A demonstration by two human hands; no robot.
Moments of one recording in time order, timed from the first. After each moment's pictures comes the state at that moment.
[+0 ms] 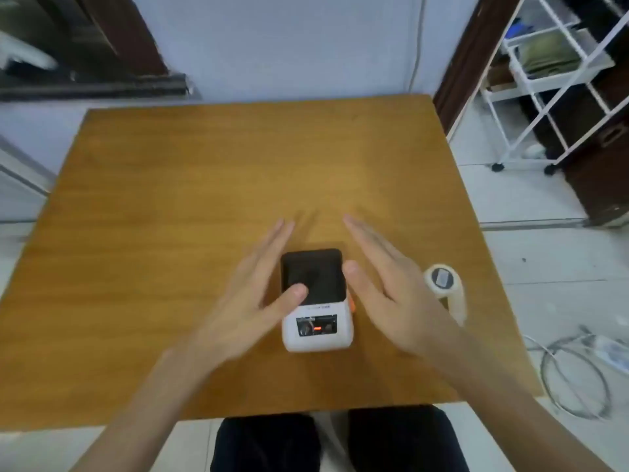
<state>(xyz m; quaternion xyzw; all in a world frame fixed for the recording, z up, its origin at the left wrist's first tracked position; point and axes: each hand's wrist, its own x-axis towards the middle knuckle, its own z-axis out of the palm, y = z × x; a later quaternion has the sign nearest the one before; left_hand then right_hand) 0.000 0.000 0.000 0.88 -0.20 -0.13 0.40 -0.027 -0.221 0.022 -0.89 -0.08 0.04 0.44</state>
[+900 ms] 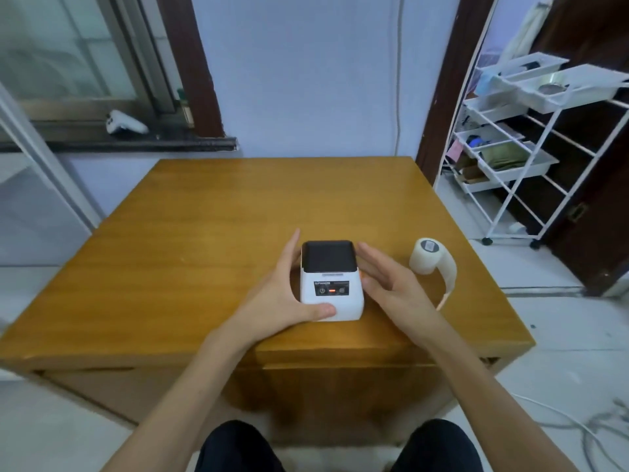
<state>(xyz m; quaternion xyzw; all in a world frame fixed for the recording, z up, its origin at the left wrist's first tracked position) -0.065 0.000 -0.046 0.86 -0.16 -0.11 0.48 -0.091 -0.218 -0.051 -0.78 -0.07 0.01 0.62</state>
